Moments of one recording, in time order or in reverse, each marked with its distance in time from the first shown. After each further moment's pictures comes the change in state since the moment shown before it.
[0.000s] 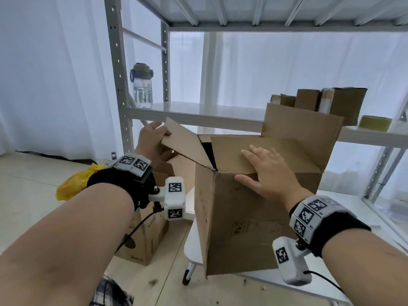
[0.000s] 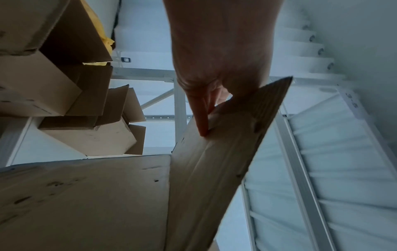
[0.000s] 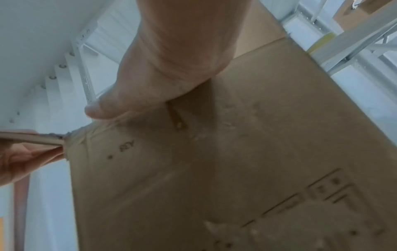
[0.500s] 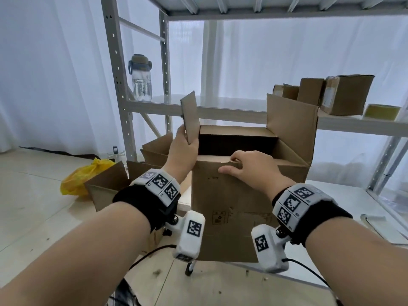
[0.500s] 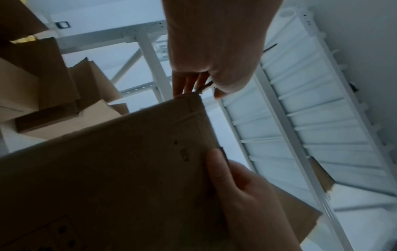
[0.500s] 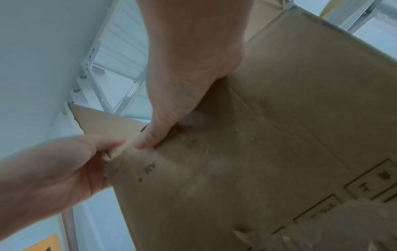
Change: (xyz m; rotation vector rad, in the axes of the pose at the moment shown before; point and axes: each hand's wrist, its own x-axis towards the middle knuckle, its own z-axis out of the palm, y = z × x) left_hand -0.041 -0.042 0.051 0.456 -0.042 0.234; right_hand 0.017 -0.031 0.002 0.198 -0.032 0.070
